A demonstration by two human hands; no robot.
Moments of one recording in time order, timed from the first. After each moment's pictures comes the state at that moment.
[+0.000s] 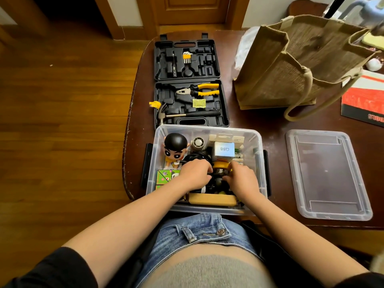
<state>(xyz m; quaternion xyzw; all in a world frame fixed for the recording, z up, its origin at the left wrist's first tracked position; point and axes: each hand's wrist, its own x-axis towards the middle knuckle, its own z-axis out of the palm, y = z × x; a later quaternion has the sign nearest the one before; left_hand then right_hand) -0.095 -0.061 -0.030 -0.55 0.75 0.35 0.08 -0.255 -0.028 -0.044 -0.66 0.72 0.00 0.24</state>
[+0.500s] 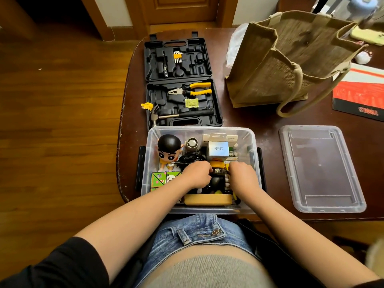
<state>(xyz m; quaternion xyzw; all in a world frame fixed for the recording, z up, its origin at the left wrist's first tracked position) -0.114 -0.068 -0.042 -0.53 0.74 0.40 0.13 -0.258 -0.033 -0.030 -0.66 0.71 0.14 0.19</state>
